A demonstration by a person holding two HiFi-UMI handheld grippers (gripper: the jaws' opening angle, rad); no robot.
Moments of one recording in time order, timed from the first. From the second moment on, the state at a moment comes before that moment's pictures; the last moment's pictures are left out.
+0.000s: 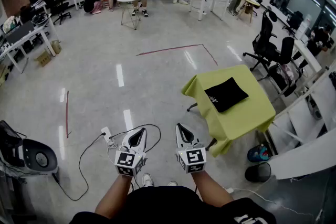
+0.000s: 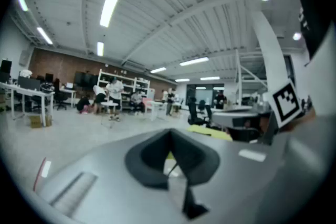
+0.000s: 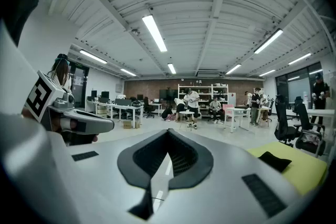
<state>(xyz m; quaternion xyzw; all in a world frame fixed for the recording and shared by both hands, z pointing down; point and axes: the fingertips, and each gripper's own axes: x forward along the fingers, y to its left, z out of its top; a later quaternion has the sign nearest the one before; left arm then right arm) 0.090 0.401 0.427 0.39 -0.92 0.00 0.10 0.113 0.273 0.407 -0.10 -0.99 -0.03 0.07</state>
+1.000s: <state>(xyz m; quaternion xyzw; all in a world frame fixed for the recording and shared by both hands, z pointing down) 0.089 0.446 0.411 0.40 -0.91 0.00 0.09 0.122 0.319 0.387 -0.08 -1.00 -0.01 0.05</state>
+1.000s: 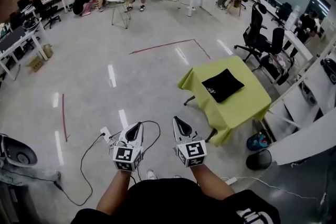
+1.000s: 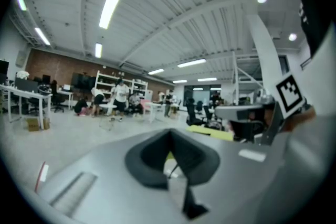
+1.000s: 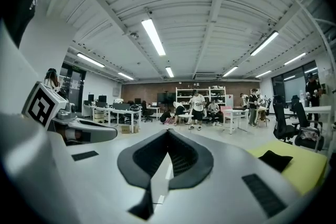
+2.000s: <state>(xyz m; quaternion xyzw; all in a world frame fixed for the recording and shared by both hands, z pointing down) -0.021 0.378 0.403 0.44 -0.89 0.00 0.08 0.017 0.256 0.395 -0.05 -1.00 0.00 0.06</state>
